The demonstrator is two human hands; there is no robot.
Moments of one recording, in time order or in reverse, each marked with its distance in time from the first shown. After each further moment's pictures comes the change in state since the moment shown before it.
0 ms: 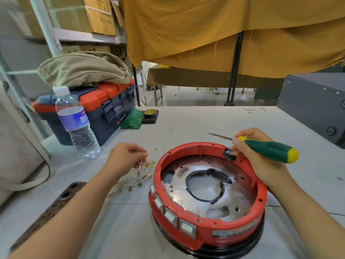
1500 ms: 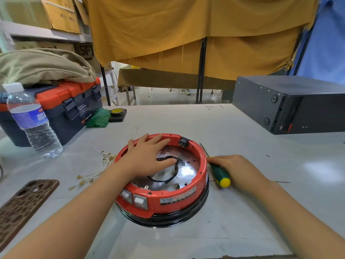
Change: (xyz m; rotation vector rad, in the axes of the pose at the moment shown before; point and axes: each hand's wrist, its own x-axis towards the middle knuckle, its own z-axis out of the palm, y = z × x) left_hand -0.046 0.065 0.096 0.891 -0.356 0.507; right_hand -0.051 0.013 -0.085 -1.164 -0.501 -0.185
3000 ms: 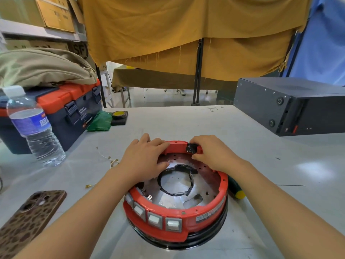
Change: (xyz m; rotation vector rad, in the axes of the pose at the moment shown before) left_hand 0.001 -0.038 -0.008 0.186 0.246 0.193; right_hand 0.087 -0.074 -0.019 0.109 -0.004 0.165
